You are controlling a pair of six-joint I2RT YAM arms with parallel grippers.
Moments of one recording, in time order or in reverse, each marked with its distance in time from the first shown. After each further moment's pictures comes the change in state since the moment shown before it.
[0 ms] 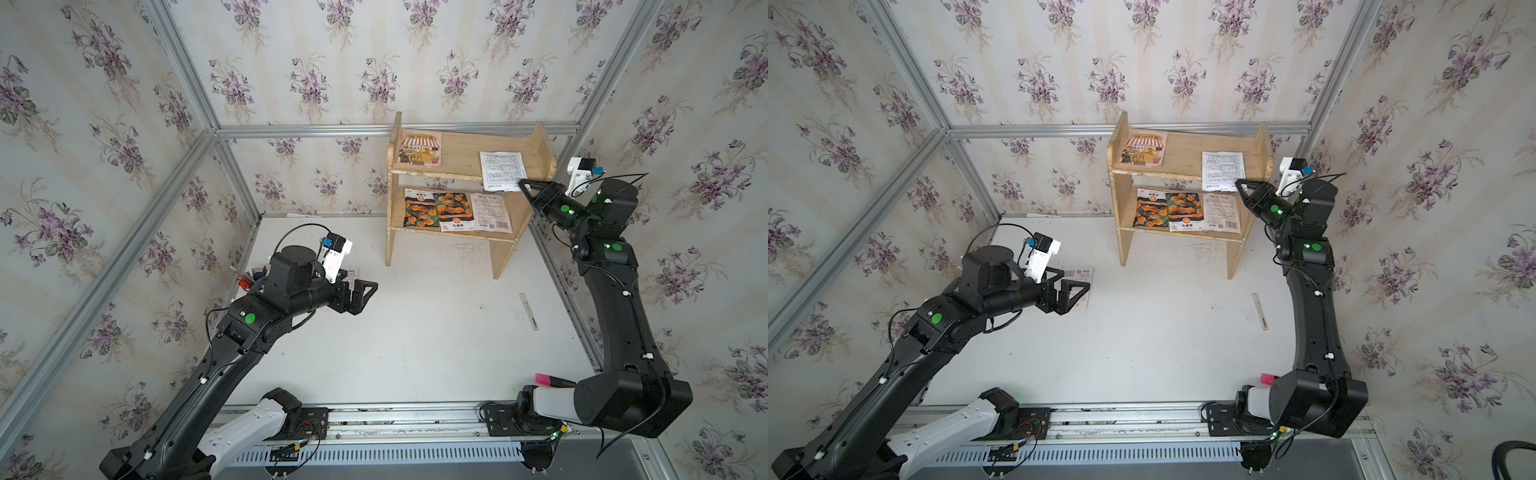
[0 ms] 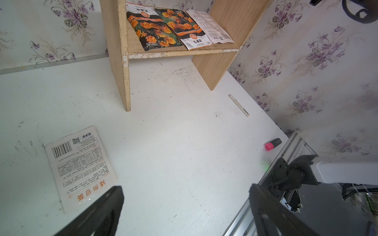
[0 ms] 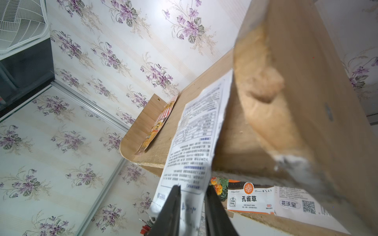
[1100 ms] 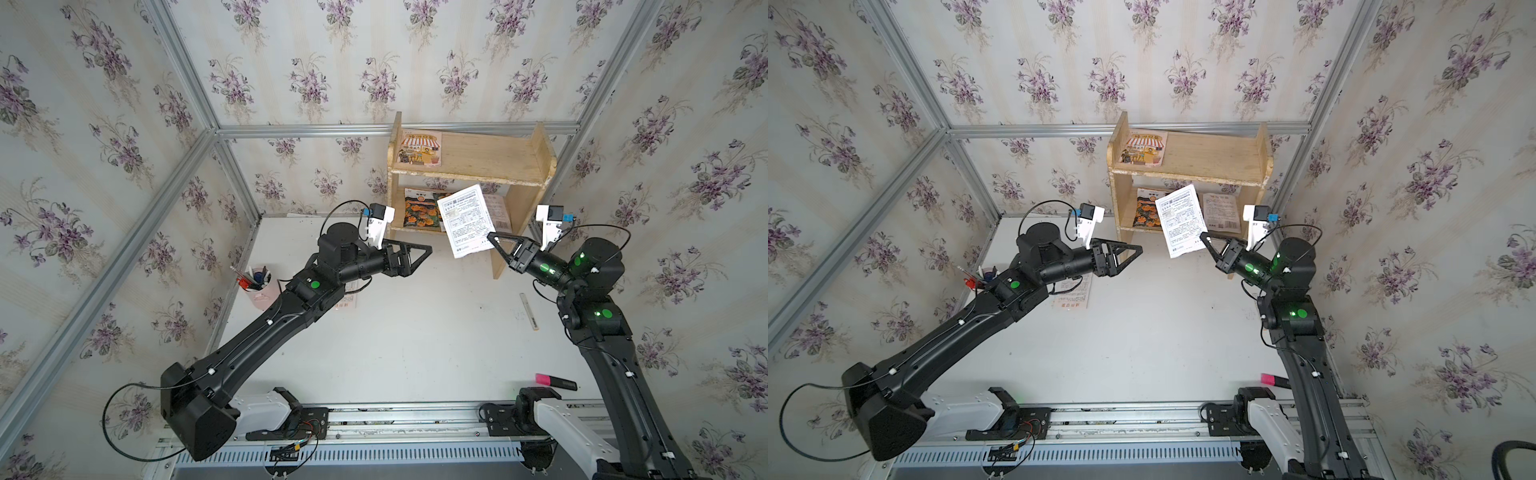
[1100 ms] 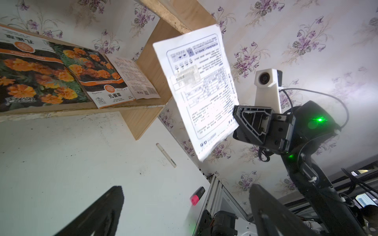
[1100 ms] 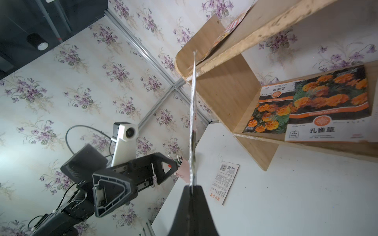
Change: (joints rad) left arm -0.137 0.346 0.013 0.757 0.198 -0.438; right arm 0.235 -0.465 -0.455 0.054 -0.075 -0.047
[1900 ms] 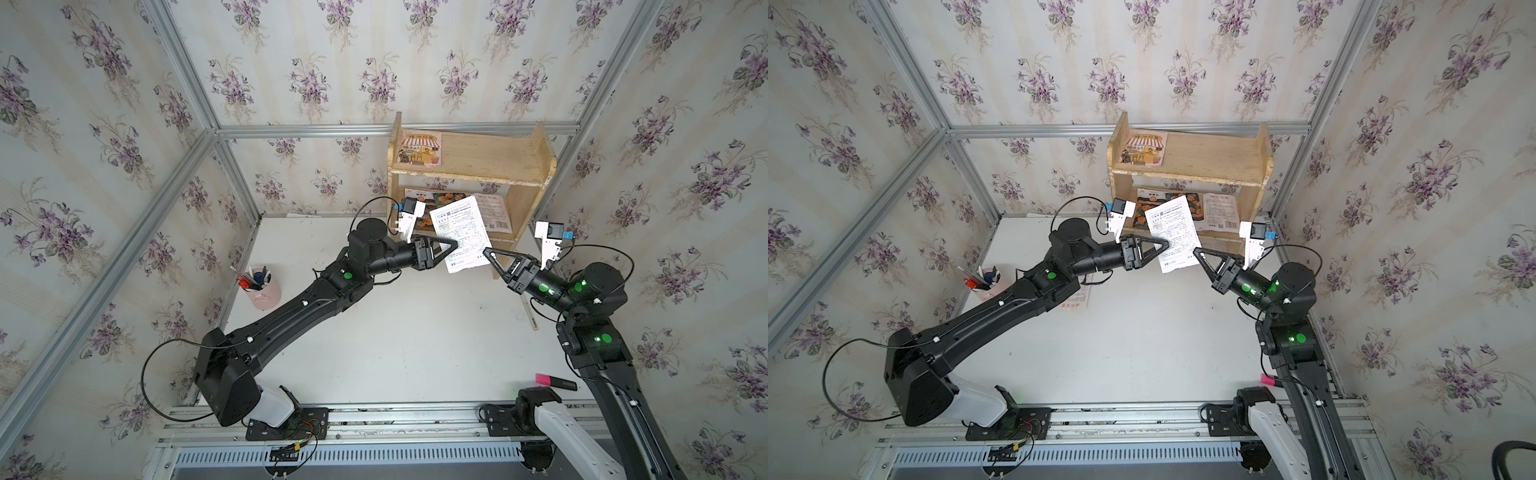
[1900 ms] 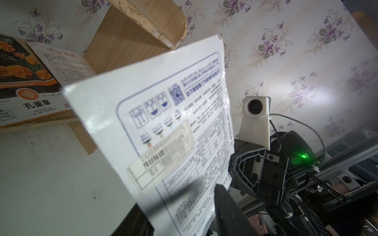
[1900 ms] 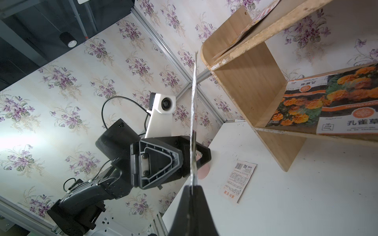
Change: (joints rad) left arm -0.092 0.176 0.089 0.199 0.053 -0.119; right arm 0.068 -0.142 -0.103 0.073 0.025 0.056
